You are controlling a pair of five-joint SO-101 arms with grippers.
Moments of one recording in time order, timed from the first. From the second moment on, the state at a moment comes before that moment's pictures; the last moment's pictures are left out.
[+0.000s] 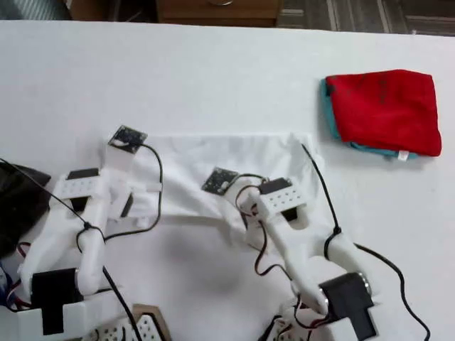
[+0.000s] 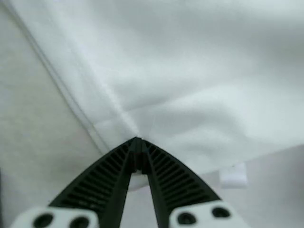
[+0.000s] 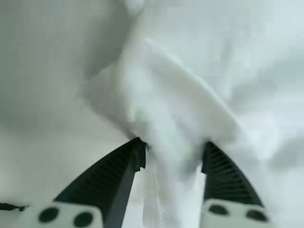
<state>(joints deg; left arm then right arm) -16.5 -10.8 51.5 49.4 -26.9 -24.9 -5.0 50.0 61.7 39.9</state>
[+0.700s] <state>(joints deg) -16.5 -10.8 51.5 49.4 -26.9 -14.6 2.5 15.7 79.8 49.5</state>
